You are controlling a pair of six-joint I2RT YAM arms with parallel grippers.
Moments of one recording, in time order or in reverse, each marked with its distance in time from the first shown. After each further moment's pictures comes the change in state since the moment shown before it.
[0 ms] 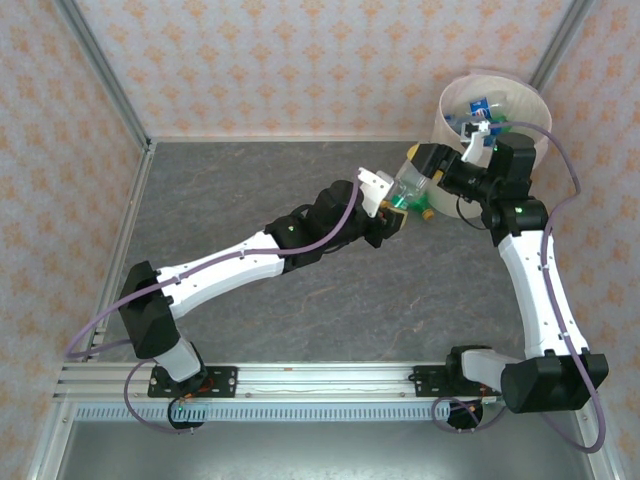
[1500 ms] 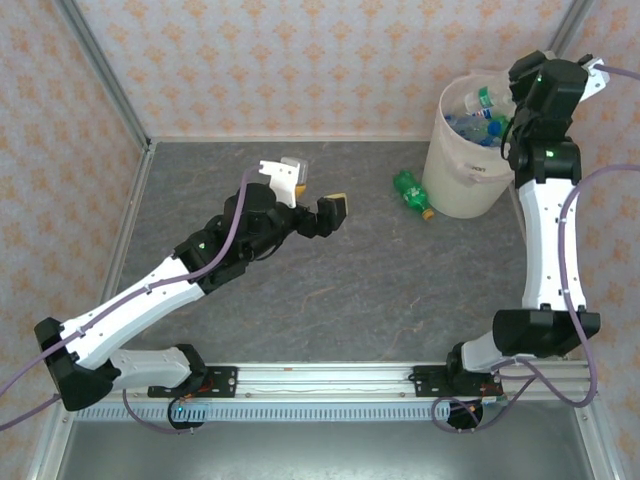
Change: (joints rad) left arm 0.117 -0.457 -0.231 -0.126 -0.157 -0.157; right arm -0.103 0.319 0.601 -0.028 1.042 0.128
